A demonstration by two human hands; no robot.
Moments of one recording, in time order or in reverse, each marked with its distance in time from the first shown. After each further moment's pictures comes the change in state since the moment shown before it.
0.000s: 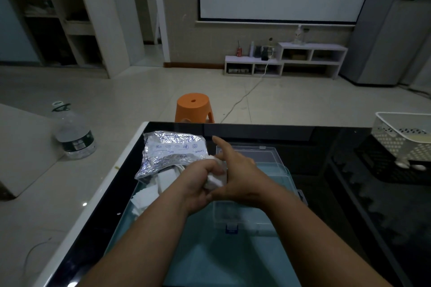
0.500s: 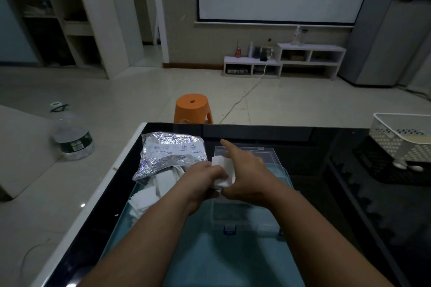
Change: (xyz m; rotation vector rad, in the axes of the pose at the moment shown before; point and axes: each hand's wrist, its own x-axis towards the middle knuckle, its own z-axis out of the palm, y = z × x) left_hand 0.010 -0.007 -0.006 0.421 0.175 0.076; right_hand 0.001 0.013 -0.007 -0.099 -0.033 0.100
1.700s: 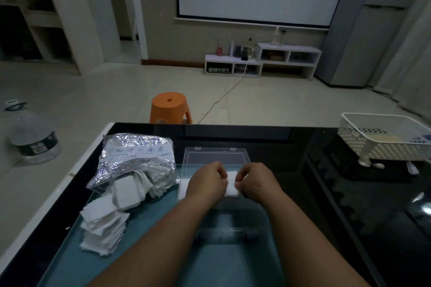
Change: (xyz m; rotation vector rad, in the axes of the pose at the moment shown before) left_hand 0.044 -0.020 0.086 0.845 0.175 0.247; right_hand 0.003 0.101 -0.004 0.266 0.128 0.524
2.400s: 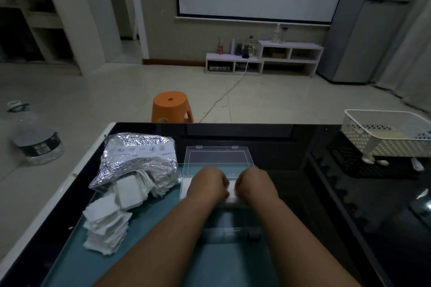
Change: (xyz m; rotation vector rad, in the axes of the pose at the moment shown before) left_hand 0.007 -0.008 0.003 0.283 -0.090 0.067; right_hand 0.014 -0.003 0.023 -0.356 -0.017 0.107
